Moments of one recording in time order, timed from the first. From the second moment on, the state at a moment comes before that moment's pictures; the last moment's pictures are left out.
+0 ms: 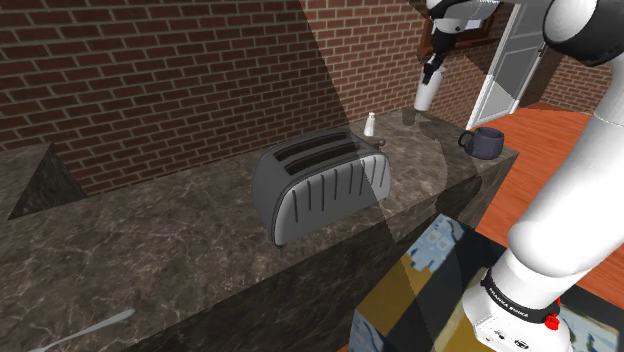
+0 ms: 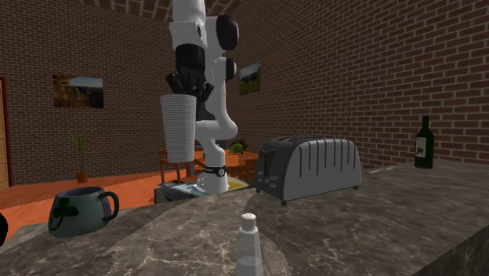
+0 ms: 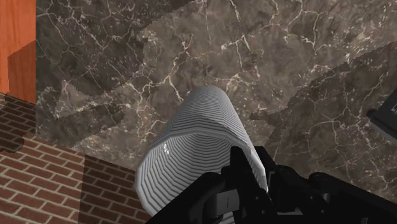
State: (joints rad) arm -0.29 0.08 -0.44 -1.70 0.10 1.98 -0.85
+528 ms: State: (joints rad) arm -0.38 0.07 -0.52 -1.68 0.14 1.93 -1.03
